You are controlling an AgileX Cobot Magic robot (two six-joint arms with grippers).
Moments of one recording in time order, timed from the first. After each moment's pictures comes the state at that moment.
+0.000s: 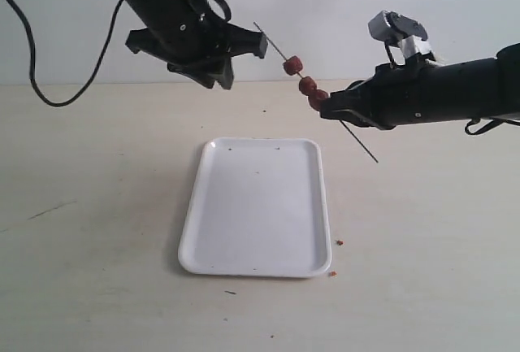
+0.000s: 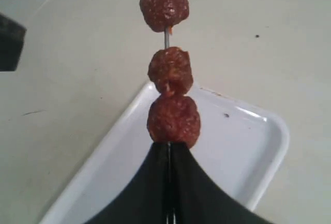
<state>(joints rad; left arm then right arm) -0.56 2.02 -1.81 -0.06 0.93 -0.18 -0.01 1.88 -1.03 1.67 0.68 -1.64</state>
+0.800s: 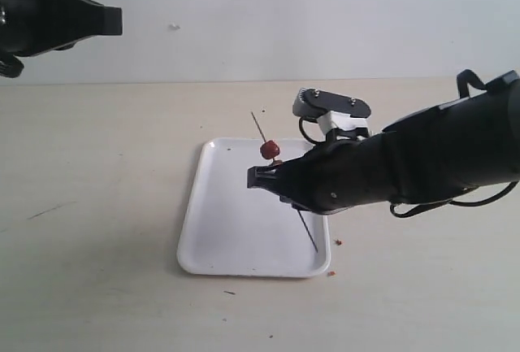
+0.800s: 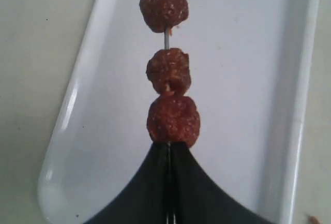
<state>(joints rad) -0.46 1.28 -0.94 0.11 0.14 -0.20 0.48 1.79 -0.85 1.74 0.05 -1.19</state>
